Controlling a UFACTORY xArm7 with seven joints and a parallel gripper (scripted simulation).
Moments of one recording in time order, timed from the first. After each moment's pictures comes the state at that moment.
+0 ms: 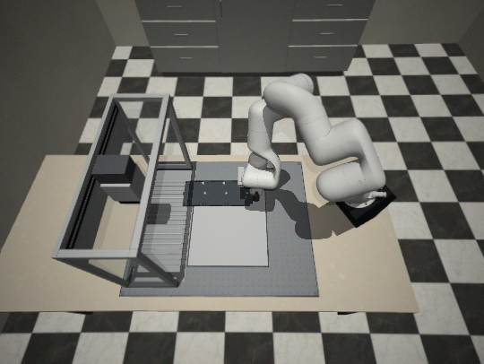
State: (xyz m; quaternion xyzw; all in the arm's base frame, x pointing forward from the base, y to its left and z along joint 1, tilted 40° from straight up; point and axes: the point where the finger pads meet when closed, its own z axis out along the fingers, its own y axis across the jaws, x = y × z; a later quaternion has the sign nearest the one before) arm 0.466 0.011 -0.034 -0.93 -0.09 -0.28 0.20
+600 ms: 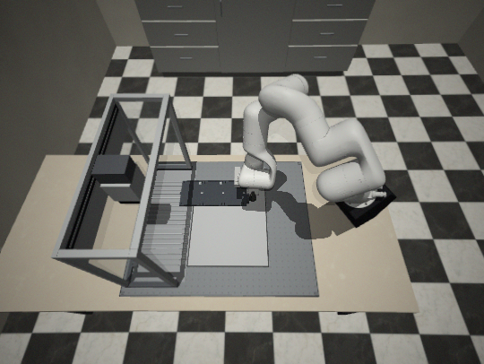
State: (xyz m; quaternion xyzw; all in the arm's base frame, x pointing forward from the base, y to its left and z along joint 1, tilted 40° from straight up) arm 0.478 0.012 -0.025 -0.93 -0.09 -0.28 0.20
